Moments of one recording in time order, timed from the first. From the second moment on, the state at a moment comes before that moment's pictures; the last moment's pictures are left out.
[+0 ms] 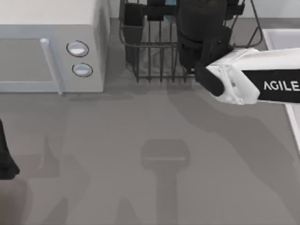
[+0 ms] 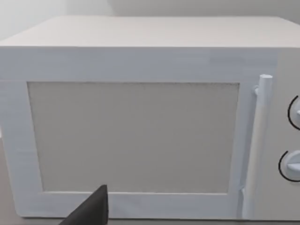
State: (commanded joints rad) left arm 0.00 0.00 0.00 0.00 0.00 0.00; right arm 0.63 2.04 1.33 0.70 0.67 0.02
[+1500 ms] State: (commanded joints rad) left arm 0.00 0.00 0.00 0.00 0.00 0.00; right arm 0.18 0.61 0.26 0.25 0.07 0.01
